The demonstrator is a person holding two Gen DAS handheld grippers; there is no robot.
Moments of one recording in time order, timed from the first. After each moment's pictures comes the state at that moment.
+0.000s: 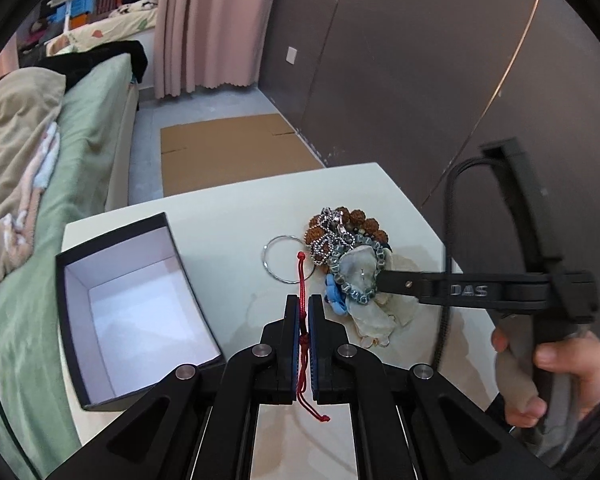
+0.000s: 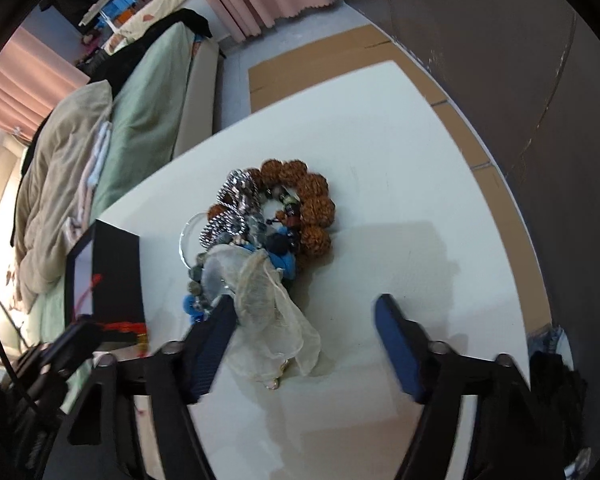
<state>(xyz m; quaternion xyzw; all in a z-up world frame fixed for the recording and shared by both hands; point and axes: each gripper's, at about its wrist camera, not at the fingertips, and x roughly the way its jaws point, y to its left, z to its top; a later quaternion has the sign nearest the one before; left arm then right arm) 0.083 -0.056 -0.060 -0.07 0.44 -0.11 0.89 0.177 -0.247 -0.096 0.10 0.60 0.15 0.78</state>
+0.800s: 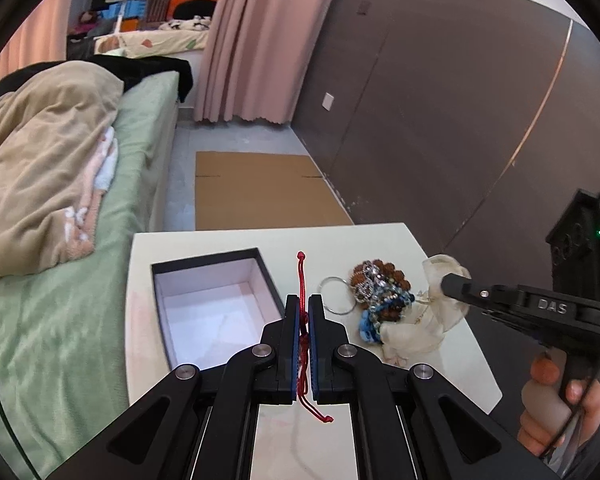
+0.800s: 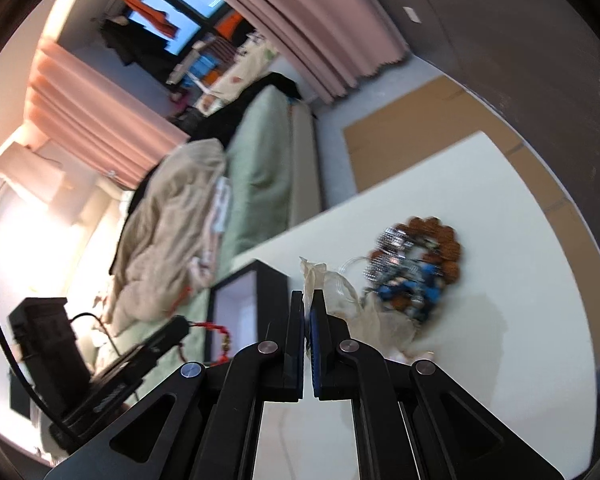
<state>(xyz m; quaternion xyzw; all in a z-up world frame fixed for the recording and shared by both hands) 0.059 0.014 -0.028 -0.13 0.38 -0.06 0.91 0.137 -0.226 -0.021 0.22 0.46 0.28 0.81</state>
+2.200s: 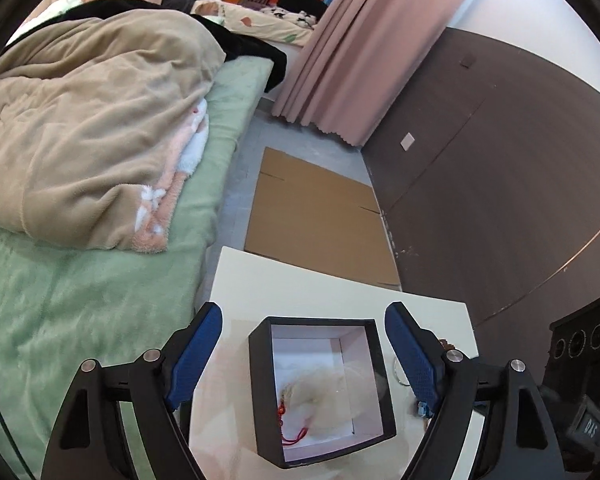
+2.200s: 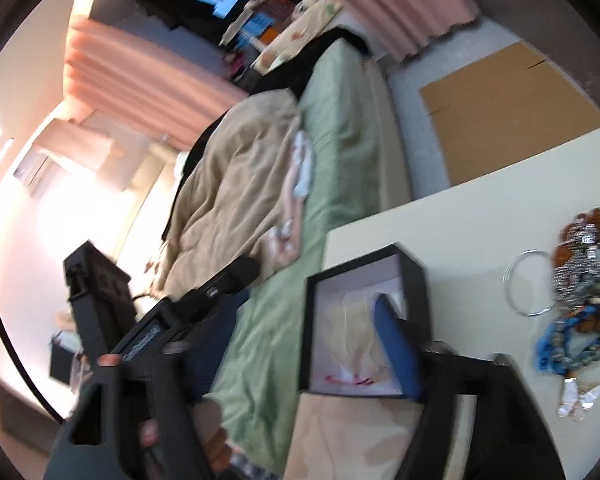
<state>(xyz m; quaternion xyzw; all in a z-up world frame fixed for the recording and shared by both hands) 0.091 0.110 -0.039 -0.26 0.37 0.04 0.89 0.159 -0.112 -0.036 0.24 0.48 0.39 0.75</state>
